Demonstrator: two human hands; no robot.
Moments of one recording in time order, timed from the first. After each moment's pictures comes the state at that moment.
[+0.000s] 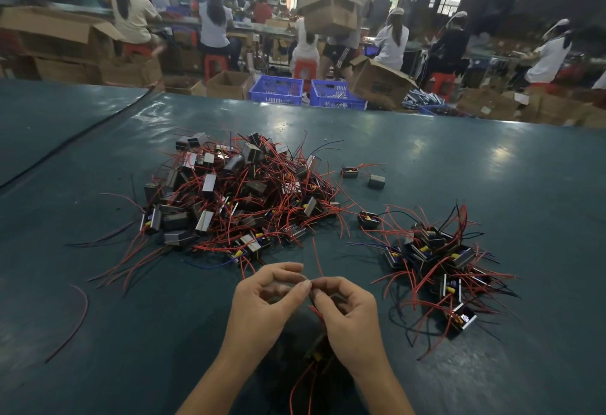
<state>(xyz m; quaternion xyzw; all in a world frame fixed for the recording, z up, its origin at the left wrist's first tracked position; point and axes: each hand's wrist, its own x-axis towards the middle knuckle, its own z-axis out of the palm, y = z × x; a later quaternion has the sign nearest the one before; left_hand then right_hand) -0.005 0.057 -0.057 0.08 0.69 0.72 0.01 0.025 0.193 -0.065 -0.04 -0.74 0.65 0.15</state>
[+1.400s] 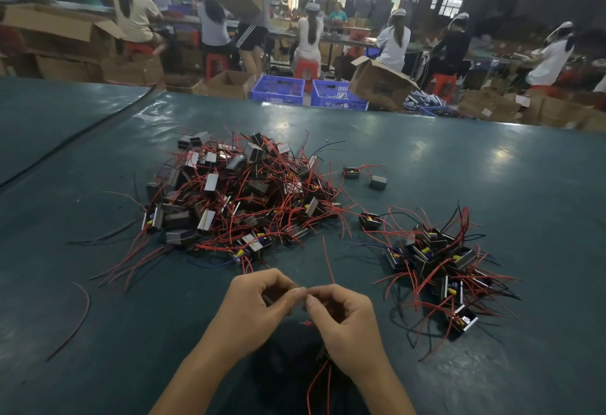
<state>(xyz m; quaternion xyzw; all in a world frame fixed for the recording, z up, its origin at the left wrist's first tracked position) -0.012 0.033 -0.047 0.20 0.81 0.55 -0.01 0.030 0.193 -0.067 0.01 -0.77 0.62 0.14</state>
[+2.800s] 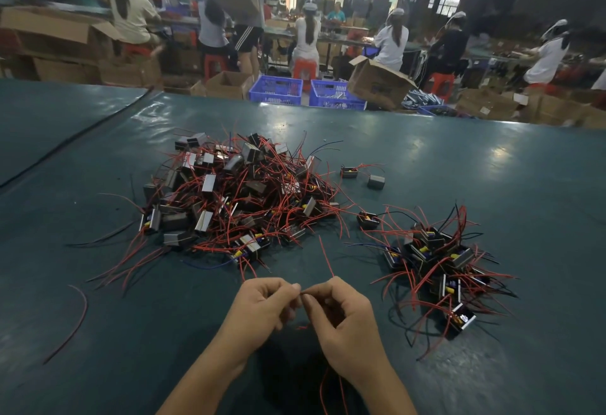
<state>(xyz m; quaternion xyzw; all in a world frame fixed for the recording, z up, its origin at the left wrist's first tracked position) -0.009 0.051 -0.045 0.05 0.72 0.68 0.13 0.030 0.196 -0.066 0.08 -0.82 0.54 0.19</state>
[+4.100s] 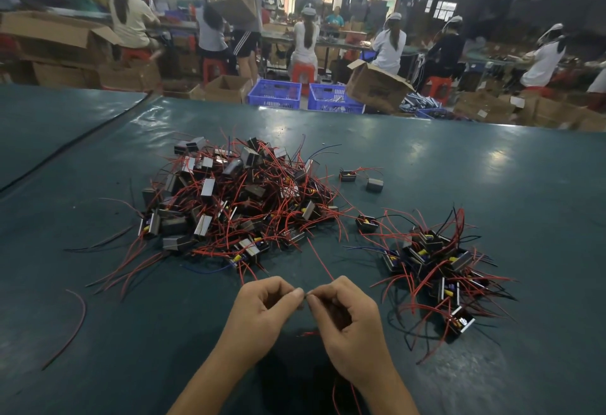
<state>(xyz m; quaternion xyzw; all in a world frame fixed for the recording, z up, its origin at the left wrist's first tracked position) -0.006 0.048 -0.047 0.15 0.75 0.64 0.04 0.029 0.203 -0.063 0.11 -0.83 0.48 0.26</state>
